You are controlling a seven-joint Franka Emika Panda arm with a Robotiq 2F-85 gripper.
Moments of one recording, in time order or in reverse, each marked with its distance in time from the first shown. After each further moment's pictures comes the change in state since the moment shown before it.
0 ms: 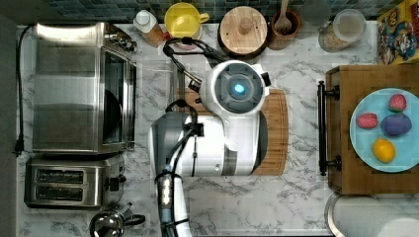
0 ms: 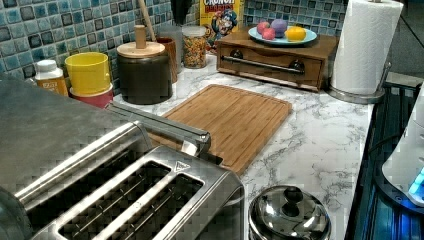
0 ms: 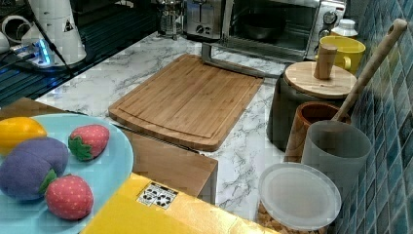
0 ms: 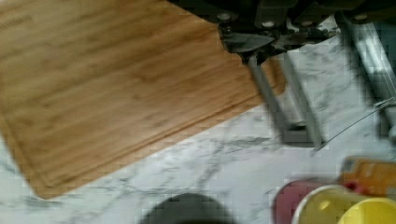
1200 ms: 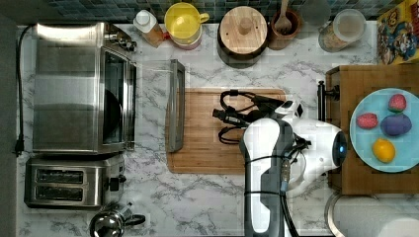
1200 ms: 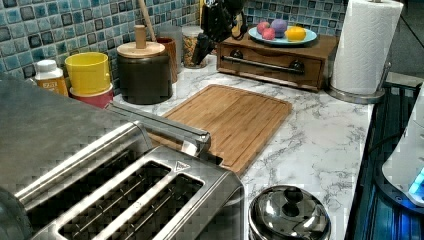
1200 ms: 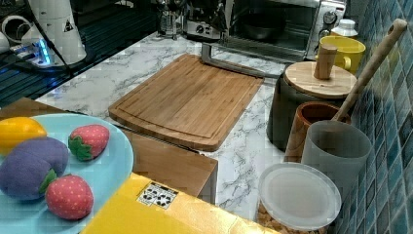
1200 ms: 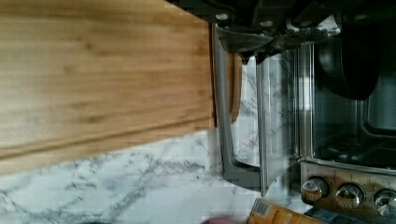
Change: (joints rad) arm -0.140 0.026 -0.116 -0.329 0.756 0.123 -1.078
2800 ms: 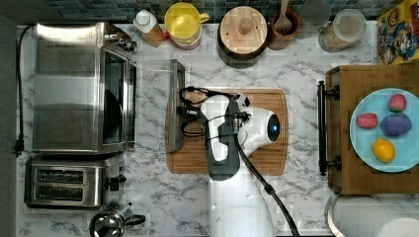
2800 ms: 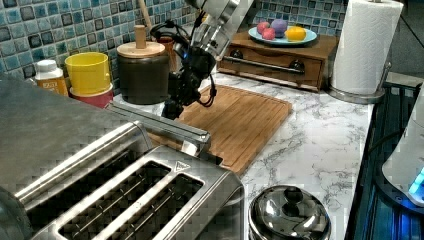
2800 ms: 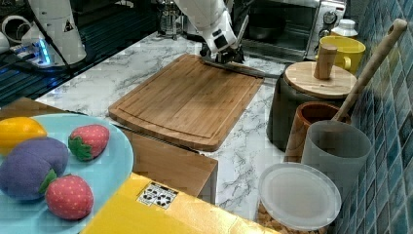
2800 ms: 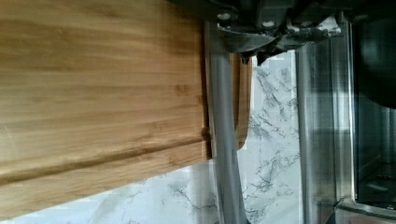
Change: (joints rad) arm 0.033 0.357 0.213 0.096 0.283 0.166 -0.168
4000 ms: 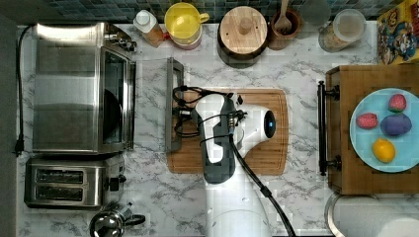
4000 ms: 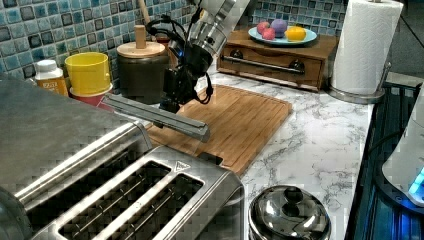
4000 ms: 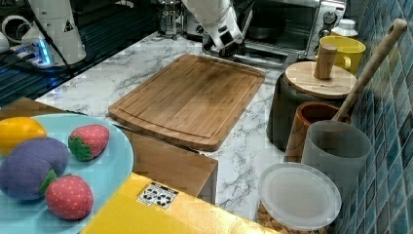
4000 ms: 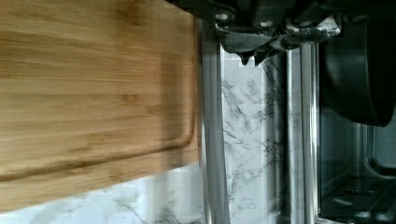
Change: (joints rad) arm 0.014 -0.047 0.005 -0.008 -0.017 -0.059 0.034
